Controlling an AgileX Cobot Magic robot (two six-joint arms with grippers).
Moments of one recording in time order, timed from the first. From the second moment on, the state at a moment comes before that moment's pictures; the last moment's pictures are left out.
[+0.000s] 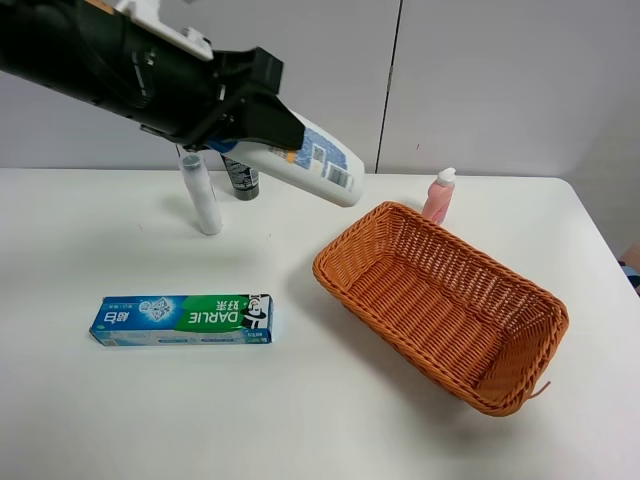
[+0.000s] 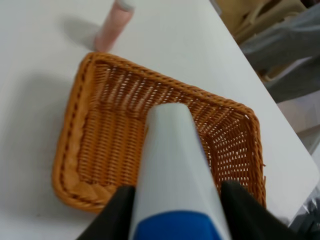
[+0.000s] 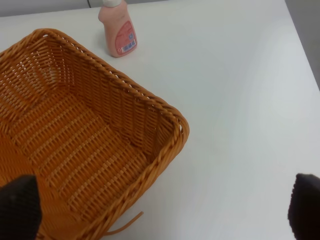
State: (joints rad) left arm -0.57 1.43 -1.24 -0.68 0.68 0.23; right arm 0.13 0.00 -0.50 -0.05 1.07 0.15
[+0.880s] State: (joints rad) left arm -0.68 1.84 -1.24 -0.91 0.45 0.39; right arm 0.13 0.00 -0.50 -0.05 1.07 0.15
